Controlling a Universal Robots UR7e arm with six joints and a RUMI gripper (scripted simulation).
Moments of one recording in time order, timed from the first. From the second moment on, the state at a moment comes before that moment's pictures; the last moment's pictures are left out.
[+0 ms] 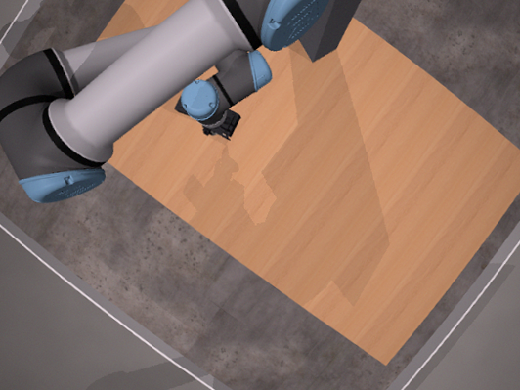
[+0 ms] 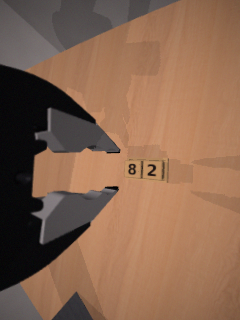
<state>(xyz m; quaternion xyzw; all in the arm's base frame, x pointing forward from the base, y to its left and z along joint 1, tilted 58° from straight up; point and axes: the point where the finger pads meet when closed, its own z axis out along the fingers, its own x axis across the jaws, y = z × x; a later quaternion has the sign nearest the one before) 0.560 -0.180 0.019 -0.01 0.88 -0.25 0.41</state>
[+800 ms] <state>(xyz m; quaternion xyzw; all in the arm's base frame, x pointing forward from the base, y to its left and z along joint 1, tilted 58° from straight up) 0.540 -0.169 0.033 -0.01 0.88 -0.25 0.41</state>
